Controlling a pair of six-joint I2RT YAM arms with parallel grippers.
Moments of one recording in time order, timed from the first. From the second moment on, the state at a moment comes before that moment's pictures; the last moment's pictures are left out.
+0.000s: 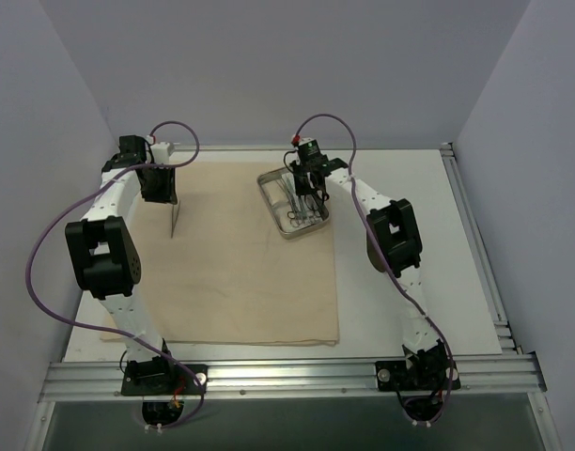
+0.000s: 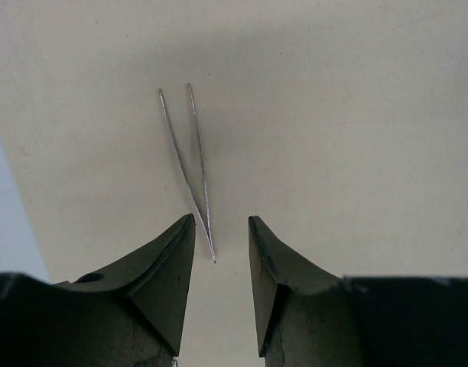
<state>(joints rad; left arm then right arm) 0.11 1.97 1.65 -0.70 0.22 0.16 0.47 2.36 1.99 -0.49 0.04 0.23</state>
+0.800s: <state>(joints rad) 0.11 1.97 1.65 -0.70 0.25 0.16 0.46 2.31 1.95 -0.33 0.10 0.25</state>
